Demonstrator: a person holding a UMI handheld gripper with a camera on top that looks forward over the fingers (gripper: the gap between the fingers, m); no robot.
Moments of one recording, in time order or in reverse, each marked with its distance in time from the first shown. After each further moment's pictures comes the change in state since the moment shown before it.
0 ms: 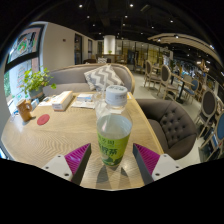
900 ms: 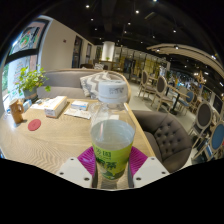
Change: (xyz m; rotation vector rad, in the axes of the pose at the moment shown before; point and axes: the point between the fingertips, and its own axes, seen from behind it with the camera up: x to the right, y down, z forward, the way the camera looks) arm 0.000 -0.044 0.036 0.082 0.097 -0.075
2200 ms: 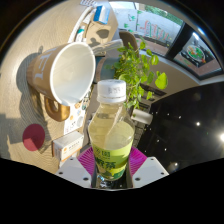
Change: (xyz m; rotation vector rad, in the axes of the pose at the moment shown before) arm -0.400 -0.246 0.057 0.216 0.353 -1.715
